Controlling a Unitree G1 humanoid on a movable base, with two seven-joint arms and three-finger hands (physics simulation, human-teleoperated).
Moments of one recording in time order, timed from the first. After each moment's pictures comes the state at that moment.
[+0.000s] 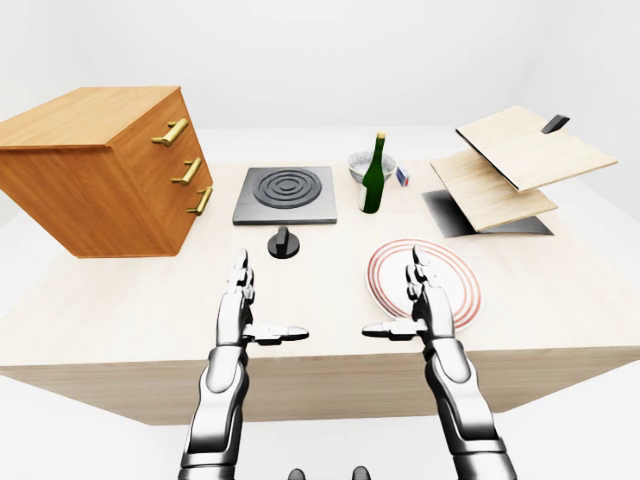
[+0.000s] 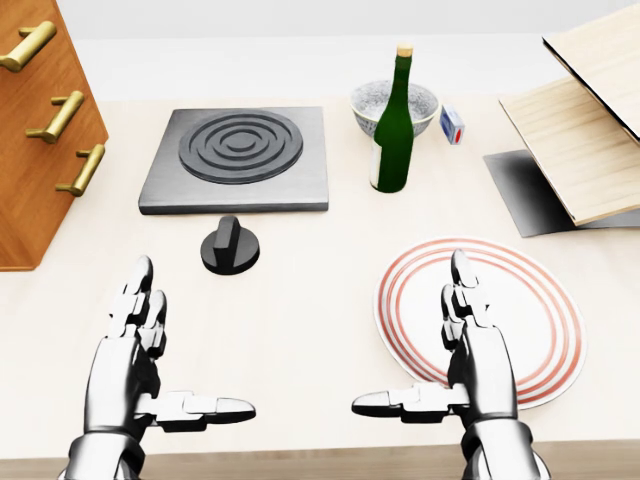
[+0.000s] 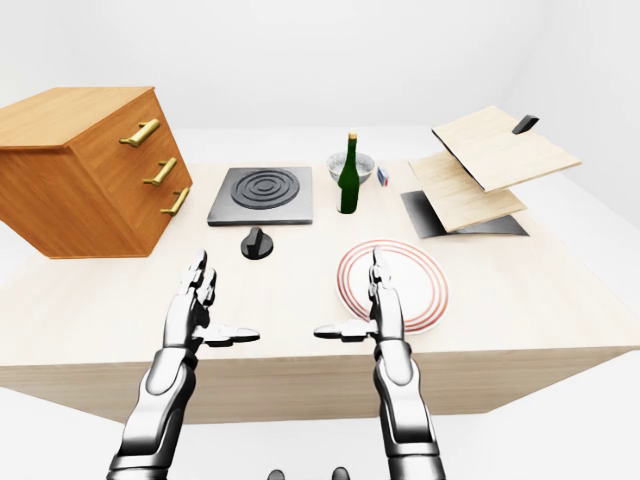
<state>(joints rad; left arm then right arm) 0.00 0.01 0.02 -0.01 -0.01 0.01 -0.02 -0.01 0.00 -0.01 0.00 0.00 0.01 0.00</state>
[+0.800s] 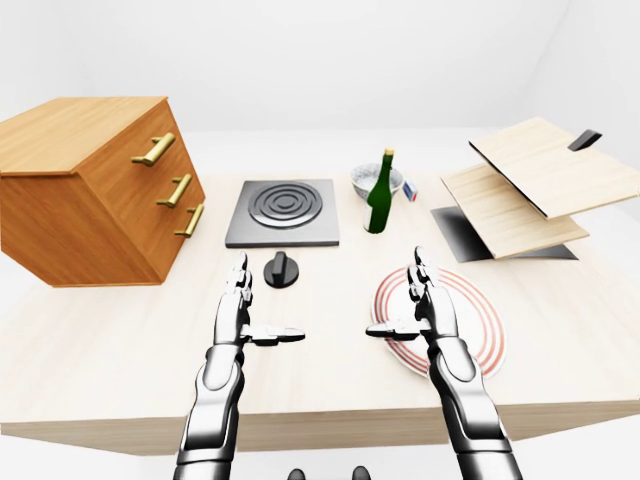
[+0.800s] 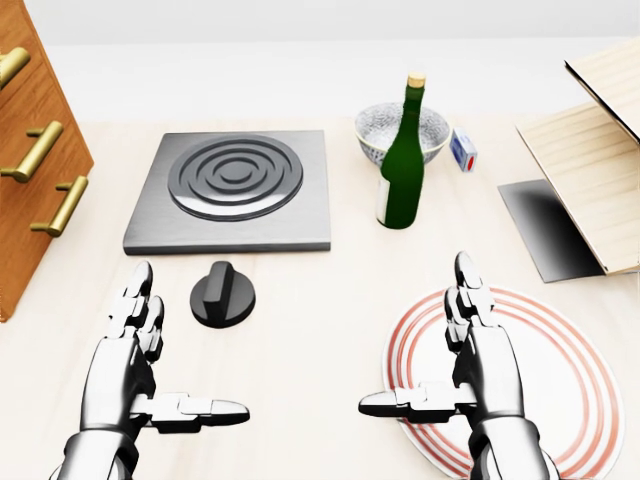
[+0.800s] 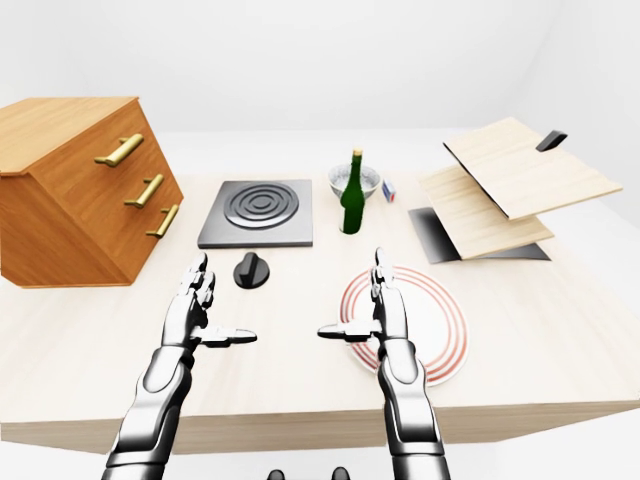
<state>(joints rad) -0.02 0.03 0.04 0.02 0.00 0.05 -0.05 -0.01 -0.02 -0.04 -0.01 0.02 0.06 0.02</state>
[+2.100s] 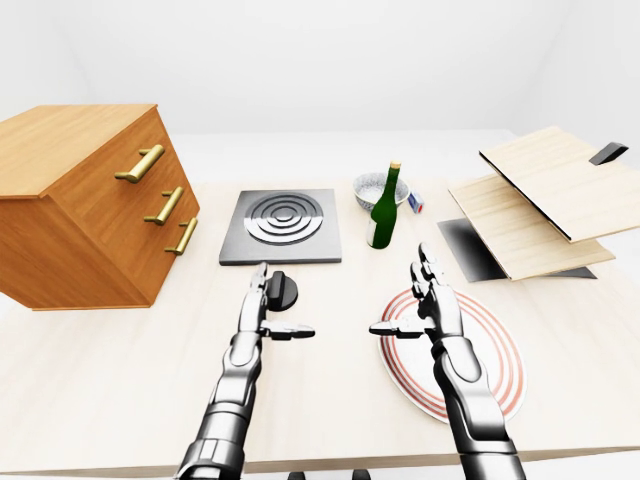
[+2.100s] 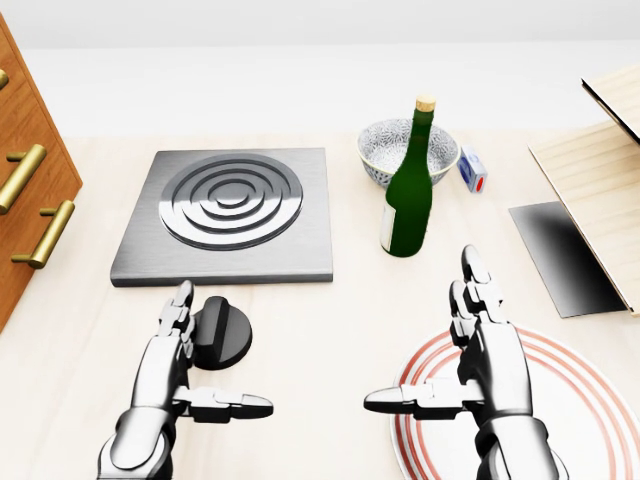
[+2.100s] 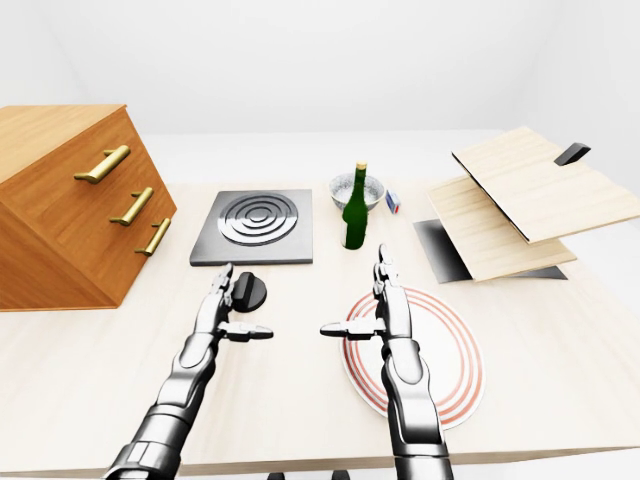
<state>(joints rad) -0.25 0.03 0.04 0.56 0.04 -0.09 -0.01 0.00 -0.02 -0.05 -0.04 0.05 0.06 0.04</state>
